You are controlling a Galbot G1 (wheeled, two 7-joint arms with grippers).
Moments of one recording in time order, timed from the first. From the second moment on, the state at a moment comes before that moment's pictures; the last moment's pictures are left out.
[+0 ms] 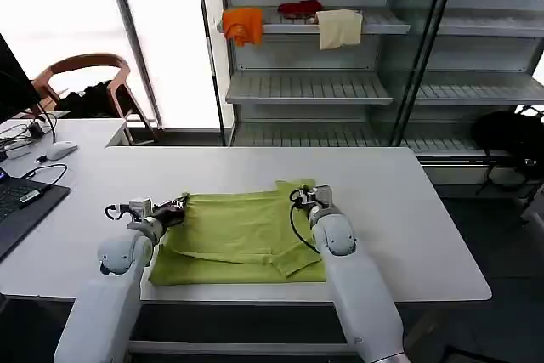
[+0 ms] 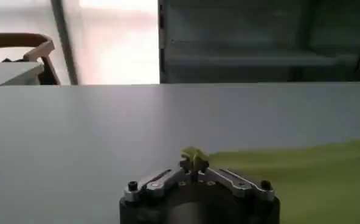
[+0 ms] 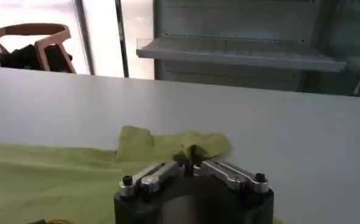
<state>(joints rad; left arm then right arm) 0.79 -1.22 -0.49 -1.44 -0.34 0.58 0.13 -0.65 1.55 0.28 1.34 0.13 -0.59 0.04</state>
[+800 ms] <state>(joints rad) 1.02 -1.18 -0.59 -1.74 -0.45 0.58 0.18 -0.92 1.46 0.30 1.77 0.21 -0.59 0.04</state>
